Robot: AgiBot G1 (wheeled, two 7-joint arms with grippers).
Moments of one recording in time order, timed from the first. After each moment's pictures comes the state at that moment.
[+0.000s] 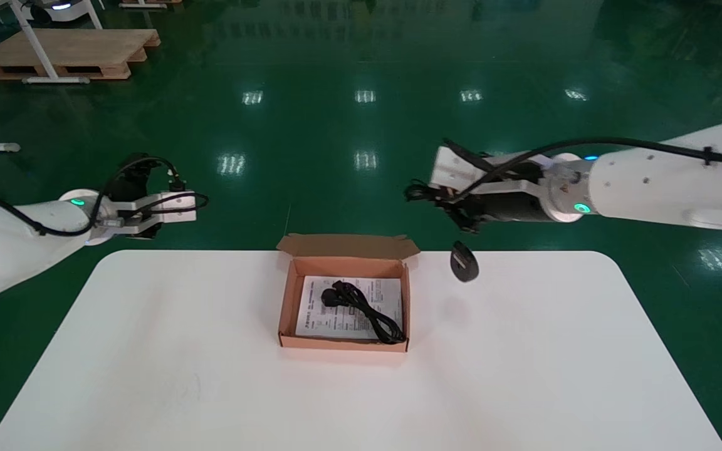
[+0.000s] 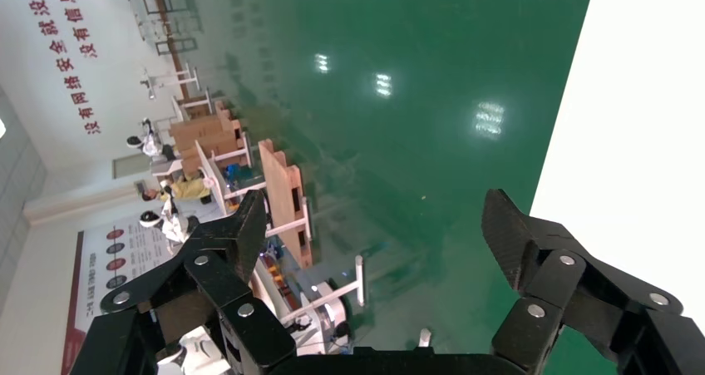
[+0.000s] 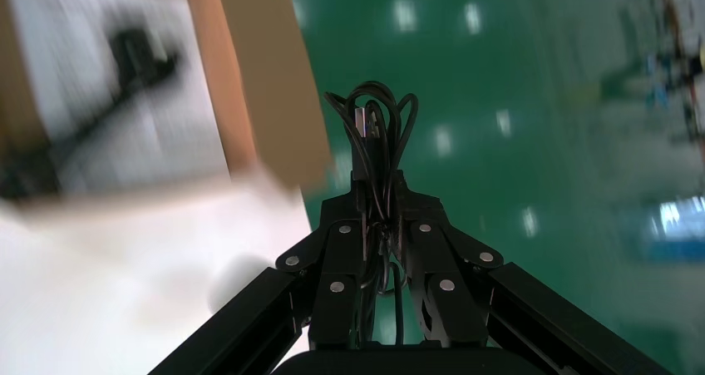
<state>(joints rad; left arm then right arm) -1.75 1.29 1.08 -0.11 1.60 0.28 0.52 1.80 -1.20 -0.68 0.64 -1.89 -0.94 0.00</state>
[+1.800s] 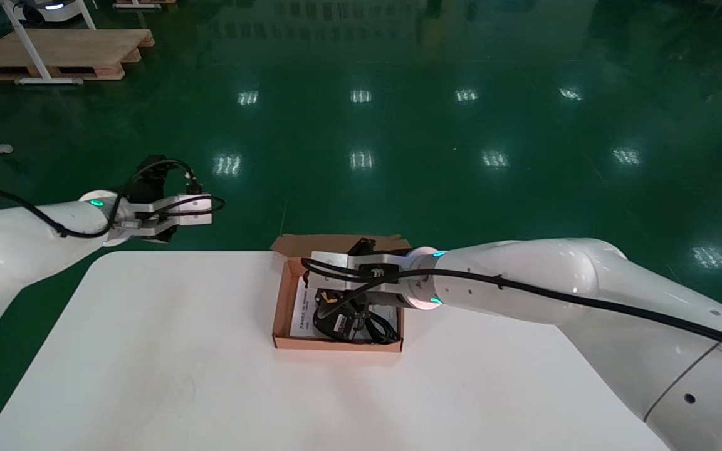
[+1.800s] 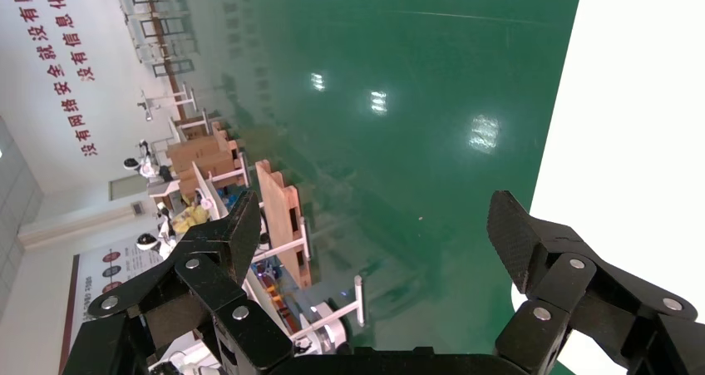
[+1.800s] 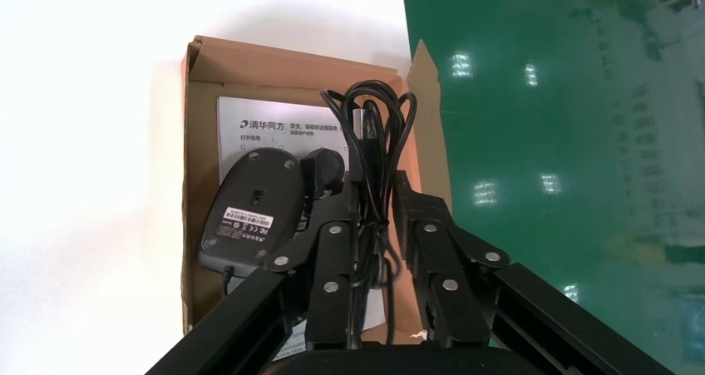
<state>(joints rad) -1.76 1.31 1.11 -0.07 1.63 0.27 0.47 1.69 -1.36 -1.19 0.72 -1.69 -0.65 0.15</state>
